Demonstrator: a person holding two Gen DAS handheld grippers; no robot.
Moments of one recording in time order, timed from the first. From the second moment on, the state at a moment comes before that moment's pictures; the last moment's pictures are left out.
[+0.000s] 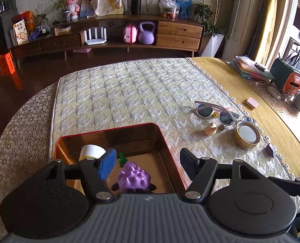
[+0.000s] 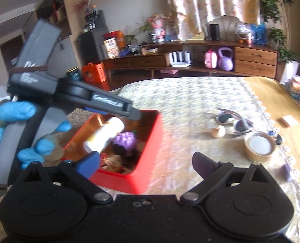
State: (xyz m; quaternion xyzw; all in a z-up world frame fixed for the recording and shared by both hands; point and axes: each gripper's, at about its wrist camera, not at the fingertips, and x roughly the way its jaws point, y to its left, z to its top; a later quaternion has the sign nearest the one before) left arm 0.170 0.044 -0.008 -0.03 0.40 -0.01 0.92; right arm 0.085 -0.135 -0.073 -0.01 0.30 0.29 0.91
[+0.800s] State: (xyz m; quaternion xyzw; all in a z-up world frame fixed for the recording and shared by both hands) left arm 0.201 -0.049 -0.014 -0.02 0.40 -0.04 0.92; right arm 0.096 -0.270 -0.097 0.02 0.30 0.16 0.94
